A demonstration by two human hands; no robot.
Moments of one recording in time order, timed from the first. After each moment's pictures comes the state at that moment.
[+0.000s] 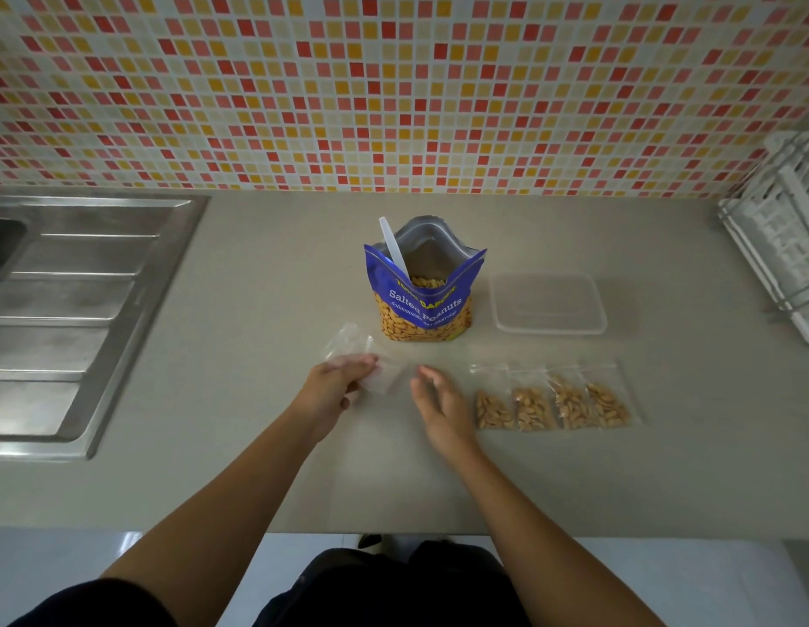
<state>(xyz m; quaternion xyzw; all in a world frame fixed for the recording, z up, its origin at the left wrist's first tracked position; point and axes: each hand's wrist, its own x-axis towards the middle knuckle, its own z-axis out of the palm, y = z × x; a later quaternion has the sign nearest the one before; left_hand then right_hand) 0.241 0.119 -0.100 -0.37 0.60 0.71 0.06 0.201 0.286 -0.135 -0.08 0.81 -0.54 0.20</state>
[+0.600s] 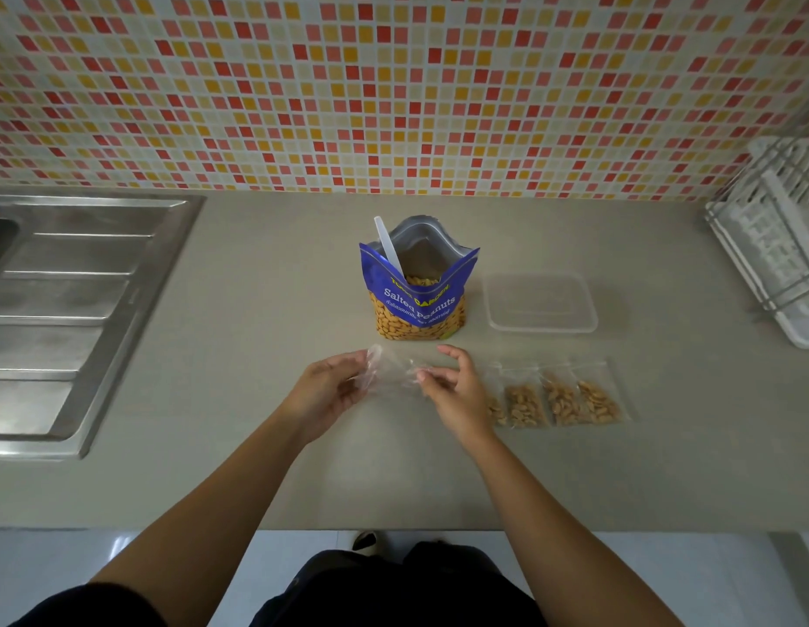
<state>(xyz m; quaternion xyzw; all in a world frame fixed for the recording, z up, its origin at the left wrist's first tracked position) 0.246 0.124 -0.086 -0.33 0.48 0.81 0.06 0.184 0.297 -0.117 -0.01 0.74 -0.64 0.20</state>
